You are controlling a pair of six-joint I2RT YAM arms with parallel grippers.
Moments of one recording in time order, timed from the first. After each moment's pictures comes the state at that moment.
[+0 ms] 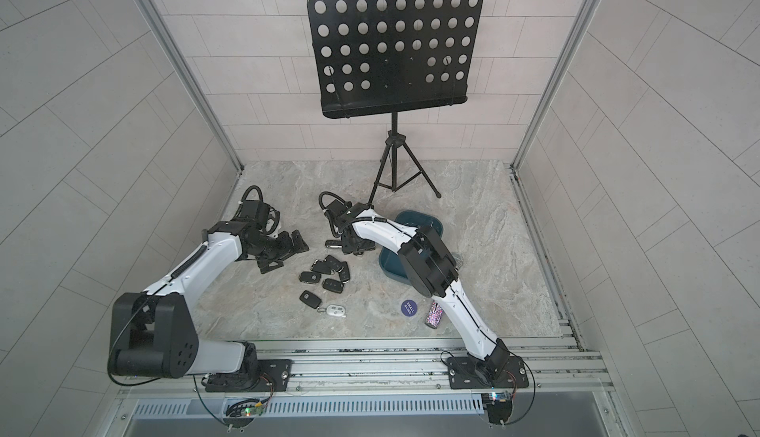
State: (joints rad) left arm -0.05 1.40 0.96 -0.81 0.35 -0.50; right arm 0.77 2.36 2.00 -1.00 0.17 0.66
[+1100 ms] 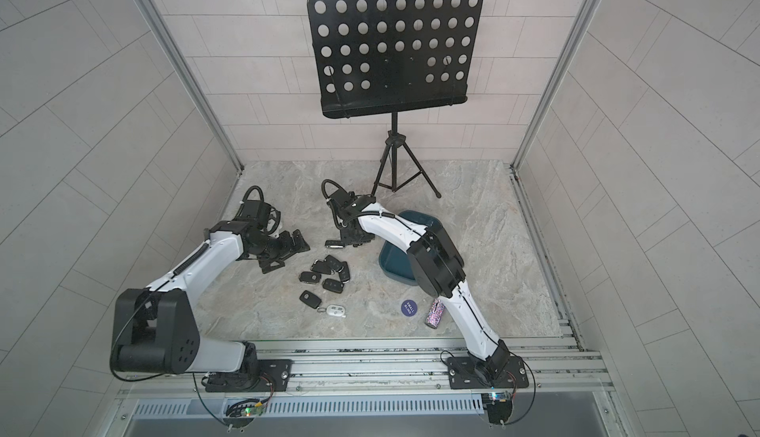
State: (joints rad) left arm -0.05 1.43 0.96 -0.79 0.37 -0.52; right arm 0.73 2.26 2.00 -0.95 0.11 0.61
